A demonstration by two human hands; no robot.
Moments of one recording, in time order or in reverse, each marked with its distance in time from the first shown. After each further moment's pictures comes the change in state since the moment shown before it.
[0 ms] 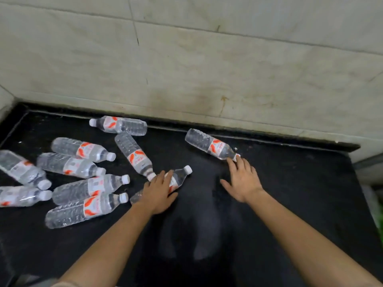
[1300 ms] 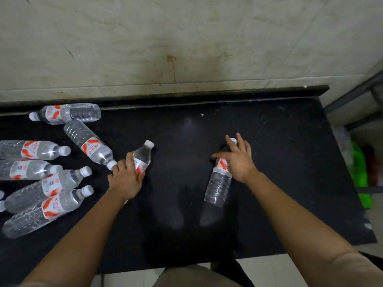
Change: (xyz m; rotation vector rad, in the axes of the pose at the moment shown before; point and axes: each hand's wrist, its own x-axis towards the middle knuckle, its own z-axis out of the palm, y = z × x) left_hand 0.014 0.020 0.030 -0.057 0.056 -0.216; right_hand -0.034 0.090 0.076 0.288 -0.011 0.011
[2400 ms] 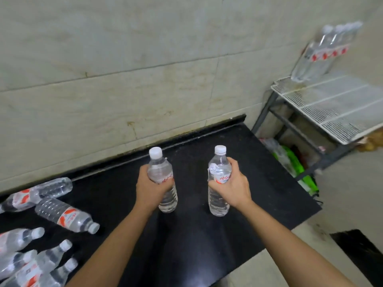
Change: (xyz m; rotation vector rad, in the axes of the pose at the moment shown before) left_hand -0.058 0.142 -0.081 -0.990 -0.007 0.373; right_hand -0.141 -0.051 -0.080 0.806 0.589 0.595
